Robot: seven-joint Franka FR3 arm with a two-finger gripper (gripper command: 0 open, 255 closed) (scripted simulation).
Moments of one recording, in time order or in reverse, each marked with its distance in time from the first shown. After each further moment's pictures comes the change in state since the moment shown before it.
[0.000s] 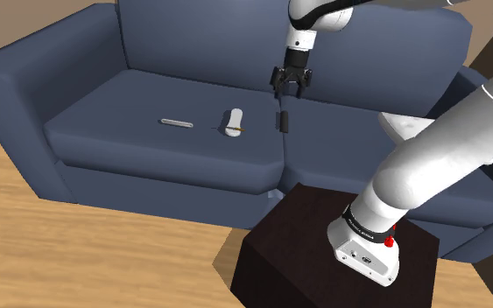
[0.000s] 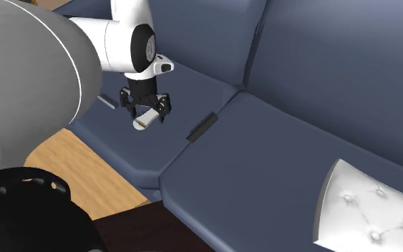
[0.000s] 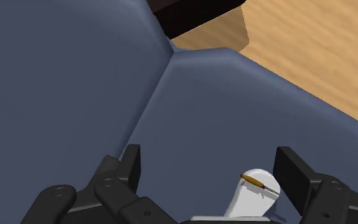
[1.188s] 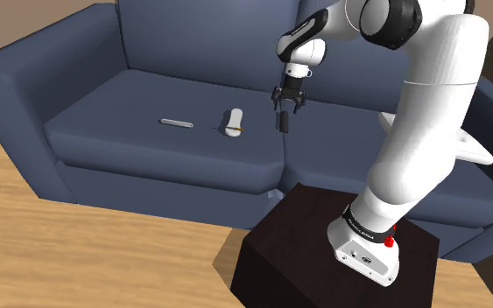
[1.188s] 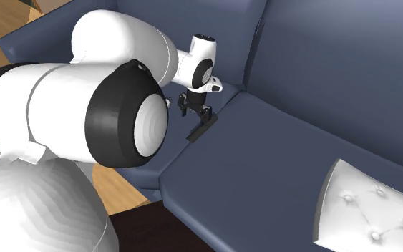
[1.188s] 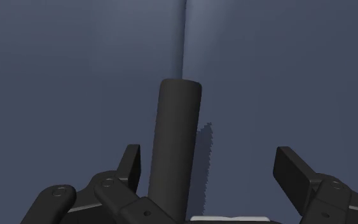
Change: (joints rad) arm -0.156 0.595 -0.125 0.330 0.197 0.195 0.039
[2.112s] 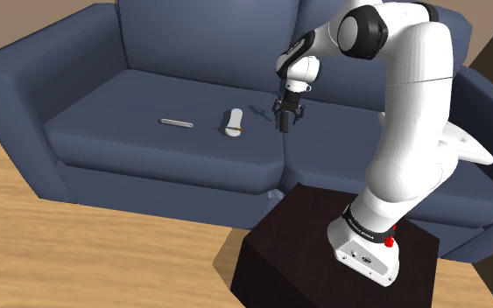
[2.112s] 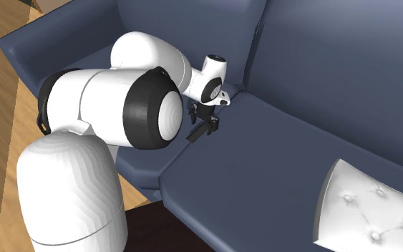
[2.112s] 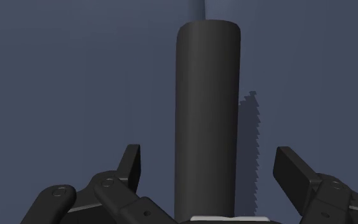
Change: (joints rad) arm -0.062 0.195 0.005 0.079 0.087 0.092 -0.005
